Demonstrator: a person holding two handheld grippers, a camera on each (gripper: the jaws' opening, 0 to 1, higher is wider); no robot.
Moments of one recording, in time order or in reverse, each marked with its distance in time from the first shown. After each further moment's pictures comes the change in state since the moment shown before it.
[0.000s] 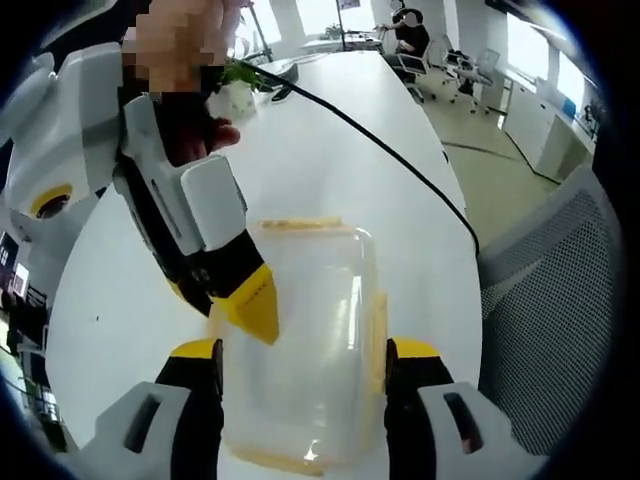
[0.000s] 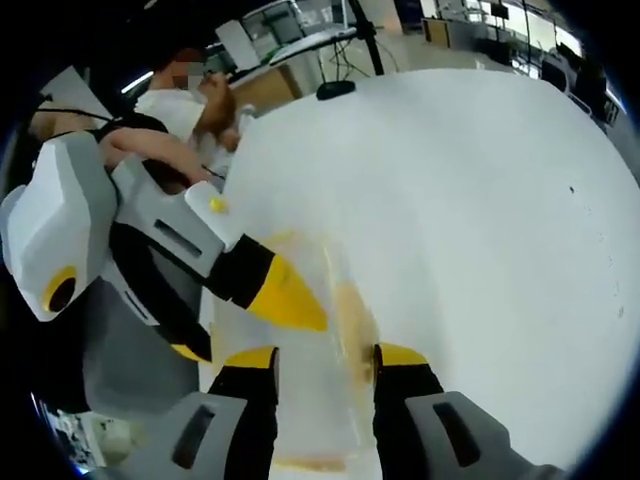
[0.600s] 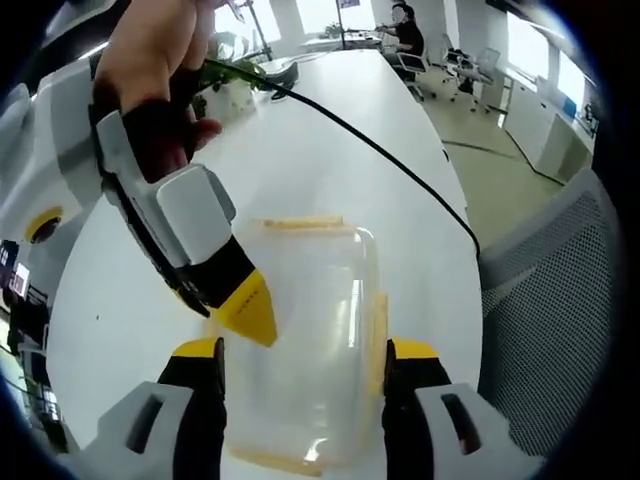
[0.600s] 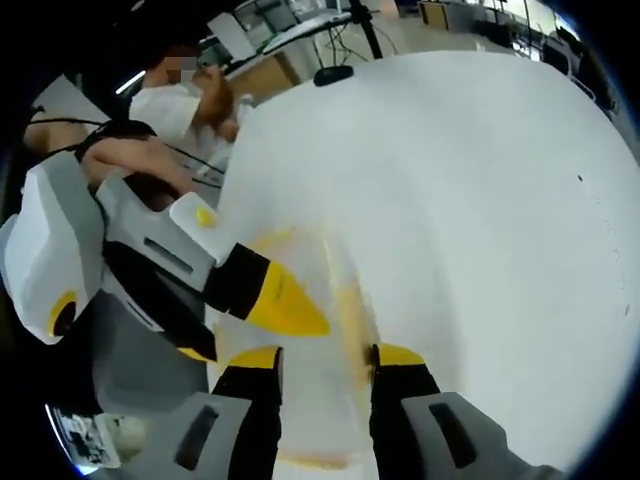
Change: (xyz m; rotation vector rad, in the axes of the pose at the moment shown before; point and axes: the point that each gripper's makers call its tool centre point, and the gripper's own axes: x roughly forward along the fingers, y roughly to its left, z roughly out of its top) left arm 0.003 -0.003 -0.002 -0.009 0.017 0.008; right arm 0.006 0.004 -0.003 0.017 0.085 0.032
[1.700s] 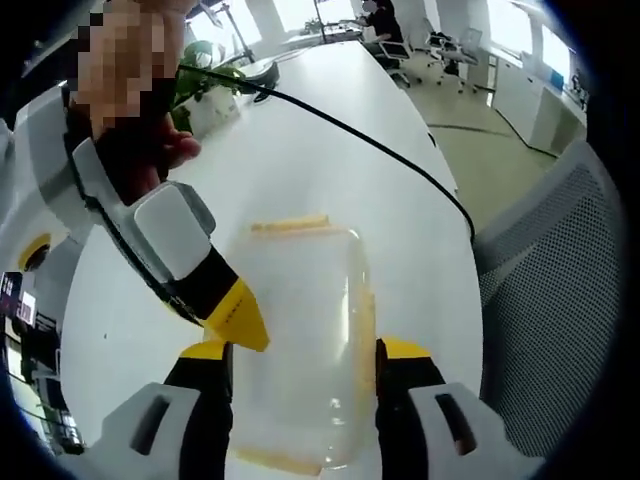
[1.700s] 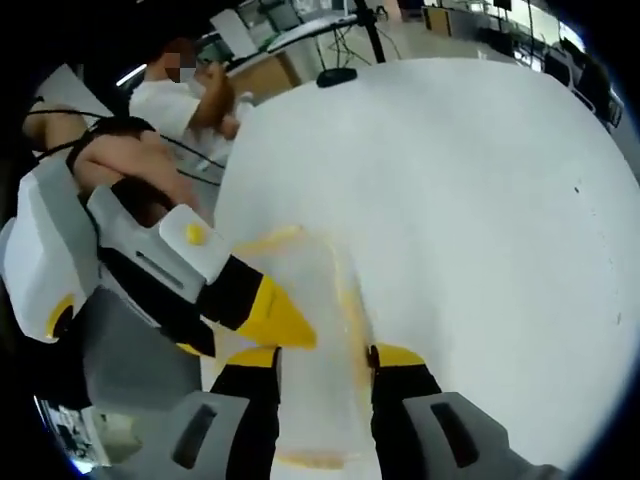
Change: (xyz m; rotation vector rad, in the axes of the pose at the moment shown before) left arm -0.003 -0.009 0.001 0.112 0.009 0.002; right arm -0.002 0.007 -0.002 -0.060 -0.028 -0.055
